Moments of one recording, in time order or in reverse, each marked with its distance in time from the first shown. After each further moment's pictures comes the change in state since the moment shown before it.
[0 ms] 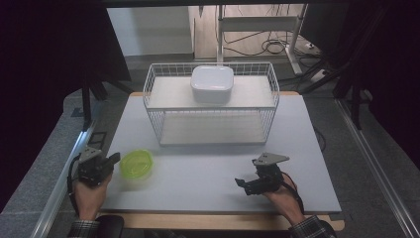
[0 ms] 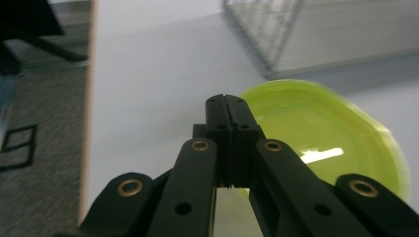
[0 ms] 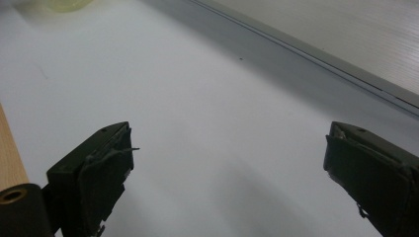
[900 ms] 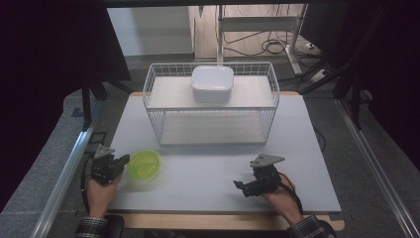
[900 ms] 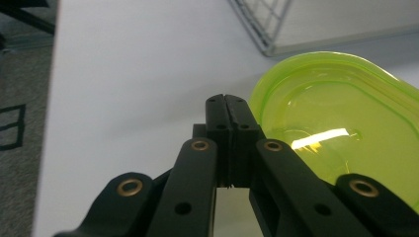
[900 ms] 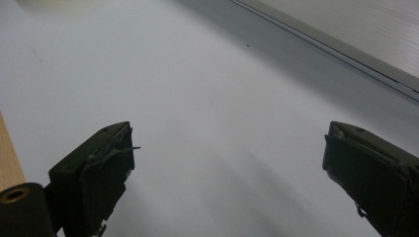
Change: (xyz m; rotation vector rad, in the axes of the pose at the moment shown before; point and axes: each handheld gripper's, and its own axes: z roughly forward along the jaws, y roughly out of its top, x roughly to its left) left arm -0.023 0.000 0.028 0.091 -0.034 0.012; right arm 0.003 -0.002 0.007 0.046 0.002 -0.027
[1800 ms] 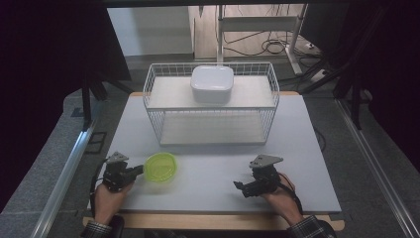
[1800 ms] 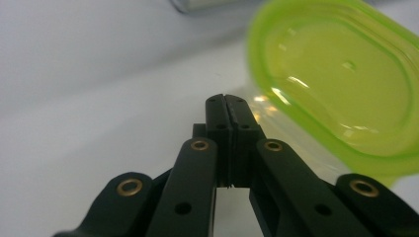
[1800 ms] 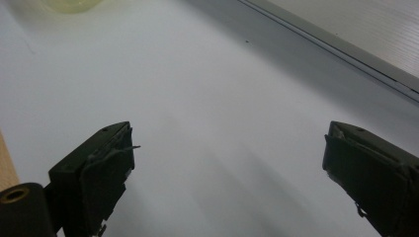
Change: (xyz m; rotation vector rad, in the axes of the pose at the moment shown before) left arm -0.031 -0.011 0.007 0.118 -0.186 0.068; right arm 0.002 0.000 0.001 0.015 -0.016 -0.018
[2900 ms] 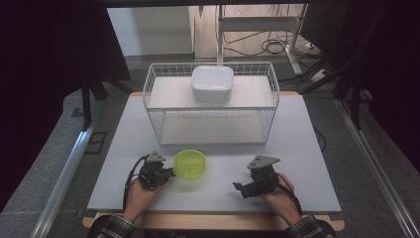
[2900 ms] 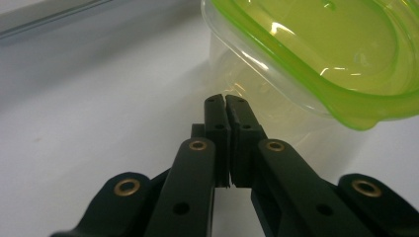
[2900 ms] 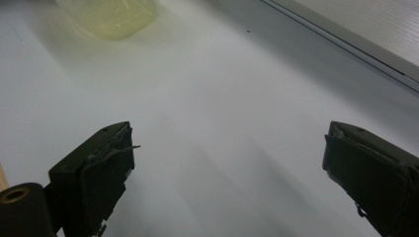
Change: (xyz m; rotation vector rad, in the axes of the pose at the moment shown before) left arm -0.066 0.027 0.056 0.060 -0.141 0.140; right arm 0.002 -0.002 0.006 0.031 -0.012 -0.017
